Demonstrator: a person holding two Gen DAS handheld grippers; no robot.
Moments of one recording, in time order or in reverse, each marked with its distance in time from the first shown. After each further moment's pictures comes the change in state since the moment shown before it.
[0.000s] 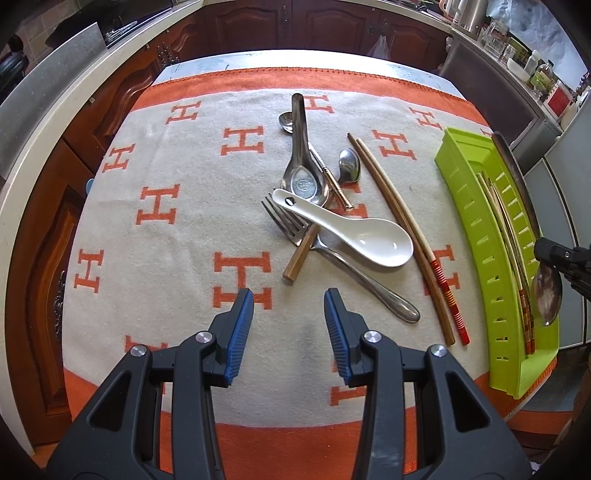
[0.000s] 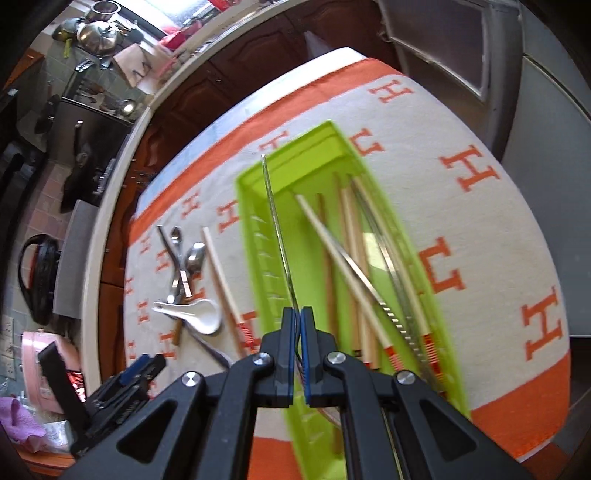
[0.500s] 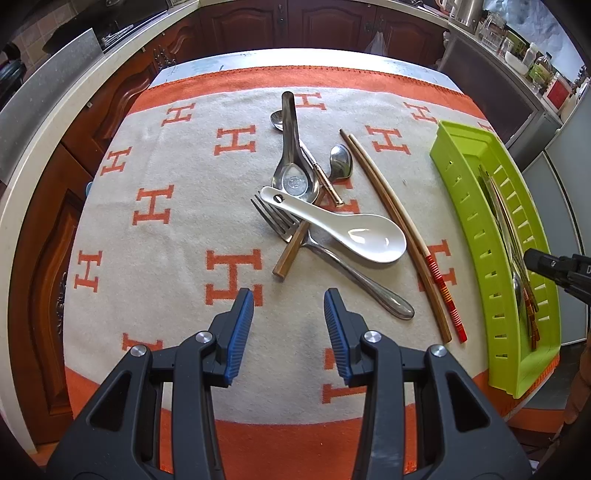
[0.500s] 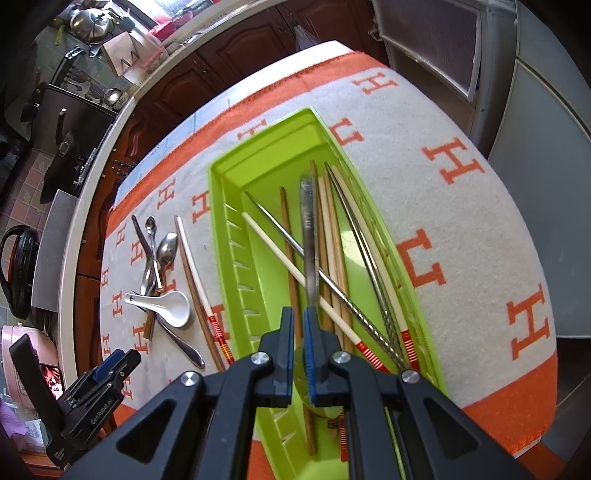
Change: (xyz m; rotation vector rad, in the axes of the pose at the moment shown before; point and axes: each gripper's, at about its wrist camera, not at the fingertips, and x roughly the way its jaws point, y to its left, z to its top) left arm 0.000 -0.007 -0.002 0.018 0.005 0.011; right arm 0.003 -0.001 -0.006 -0.033 -0.001 -0.067
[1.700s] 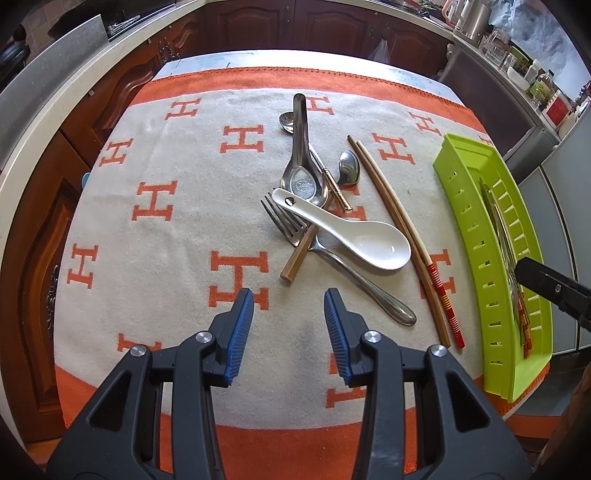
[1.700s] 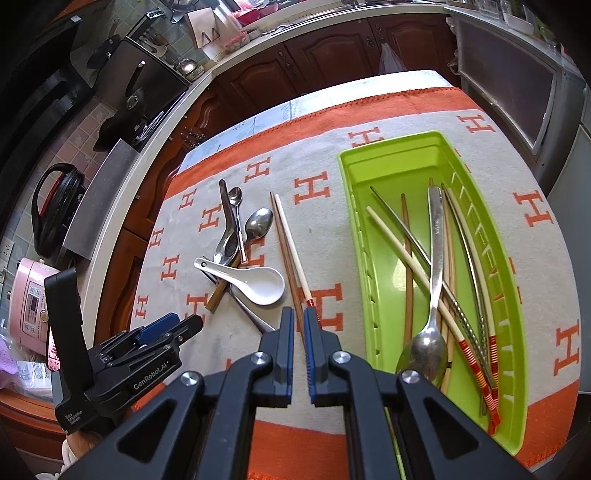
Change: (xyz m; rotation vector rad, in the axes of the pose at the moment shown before) left arm 0.004 0.013 0.001 -0.045 -0.008 -0.042; right arm -0.004 0.080 -0.024 -0.225 -0.023 0.115
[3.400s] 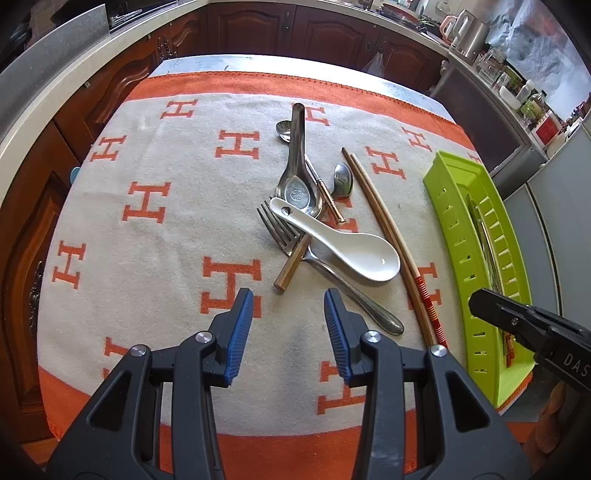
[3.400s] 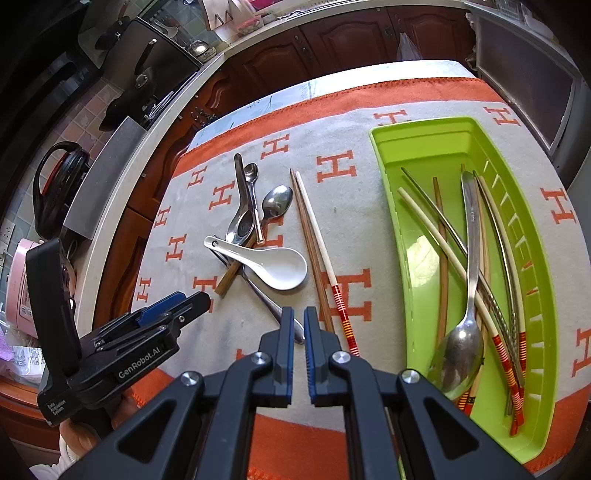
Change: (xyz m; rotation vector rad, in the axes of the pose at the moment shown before) left arm -0.002 0.007 0.002 -0.049 -0.028 -0.079; right arm 0.023 0.018 -0.007 -0.038 0.050 0.018
